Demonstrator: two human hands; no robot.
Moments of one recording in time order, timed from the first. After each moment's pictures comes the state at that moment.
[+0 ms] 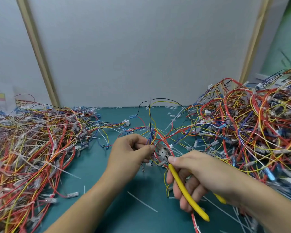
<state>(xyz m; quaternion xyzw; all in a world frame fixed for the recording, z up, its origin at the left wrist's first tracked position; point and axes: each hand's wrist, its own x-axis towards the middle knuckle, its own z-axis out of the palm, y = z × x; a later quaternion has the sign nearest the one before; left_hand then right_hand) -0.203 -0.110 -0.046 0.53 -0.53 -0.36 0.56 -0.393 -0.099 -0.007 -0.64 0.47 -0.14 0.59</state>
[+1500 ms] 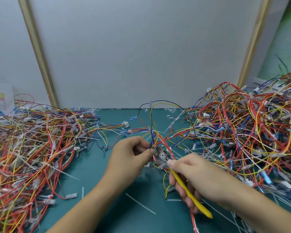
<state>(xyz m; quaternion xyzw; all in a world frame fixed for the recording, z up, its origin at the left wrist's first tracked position) -0.200 -0.111 -0.051 0.54 -0.59 -0.29 0.53 -0.391 -0.101 -0.018 -0.68 0.48 -0.17 0.53</state>
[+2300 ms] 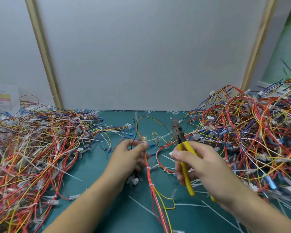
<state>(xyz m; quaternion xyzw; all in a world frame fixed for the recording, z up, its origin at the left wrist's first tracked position) -0.193 -0.124 -0.053 0.58 -0.39 -0.46 0.55 -0.385 -0.103 -0.016 -0.63 0.41 -0.42 0.50</state>
